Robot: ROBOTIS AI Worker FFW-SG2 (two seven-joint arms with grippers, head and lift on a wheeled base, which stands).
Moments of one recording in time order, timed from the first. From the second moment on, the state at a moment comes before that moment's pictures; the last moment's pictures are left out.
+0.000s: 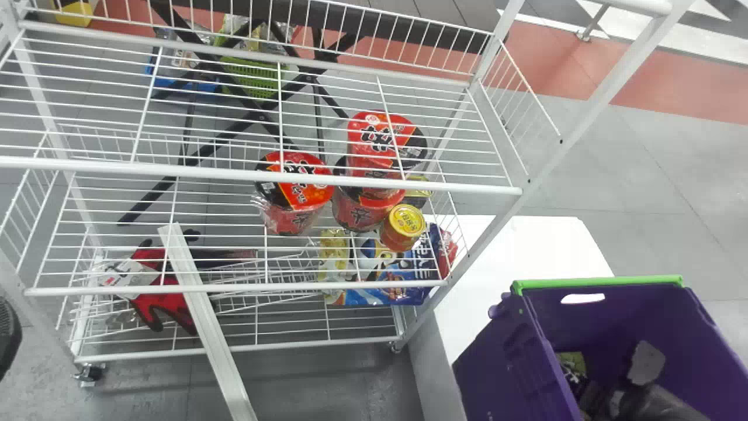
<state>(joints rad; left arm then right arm) 0.34 0.41 -0.25 -1.19 0.37 -0.84 0.01 -0.07 -0.39 -0.76 -0.70 -0.14 0.54 0.21</state>
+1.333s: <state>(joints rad) 0.33 0.42 -0.27 -1.18 0.37 -0.86 0.00 -0.02 -0.38 -0.75 -0.71 -0.12 0.56 0.26</state>
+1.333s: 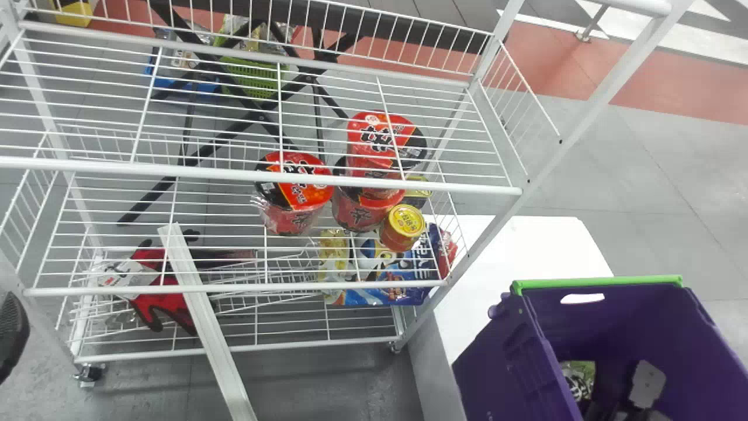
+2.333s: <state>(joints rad) 0.33 0.40 -0.27 -1.18 0.36 -0.85 0.00 0.15 -0.26 -1.10 -1.36 -0.22 1.39 0.47</state>
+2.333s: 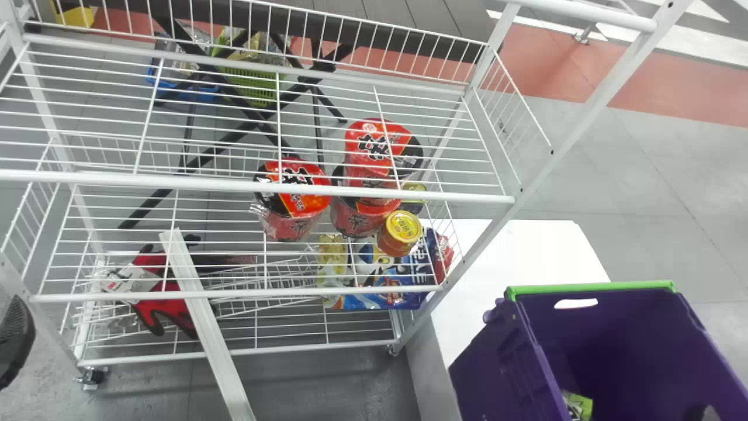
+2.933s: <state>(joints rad) 0.34 0.40 -0.27 -1.18 0.36 -0.84 0.01 0.15 -0.23 -1.29 -1.70 -0.31 1.55 0.47</state>
